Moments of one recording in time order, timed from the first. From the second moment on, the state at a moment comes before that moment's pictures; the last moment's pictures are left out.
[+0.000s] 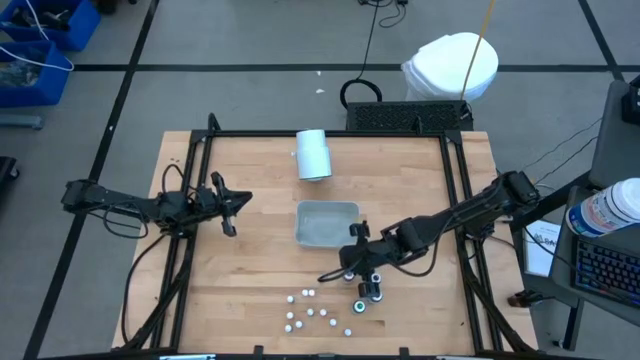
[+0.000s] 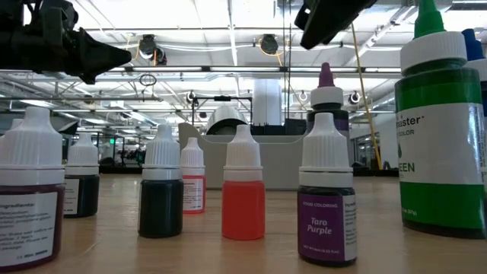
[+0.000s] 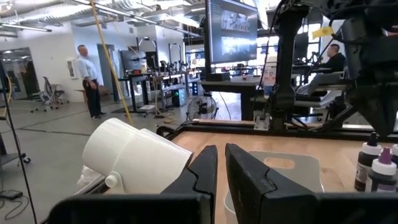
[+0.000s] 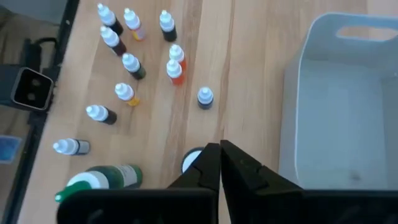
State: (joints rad) left arm -0.16 0.35 0.01 0.49 -0.45 0.11; right arm 0.38 1.65 1.32 -0.63 0.10 0.25
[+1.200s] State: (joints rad) left arm -0.16 0.35 0.01 0.47 -0.45 0.11; right arm 0.39 1.76 1.32 -0.59 0.05 0.22
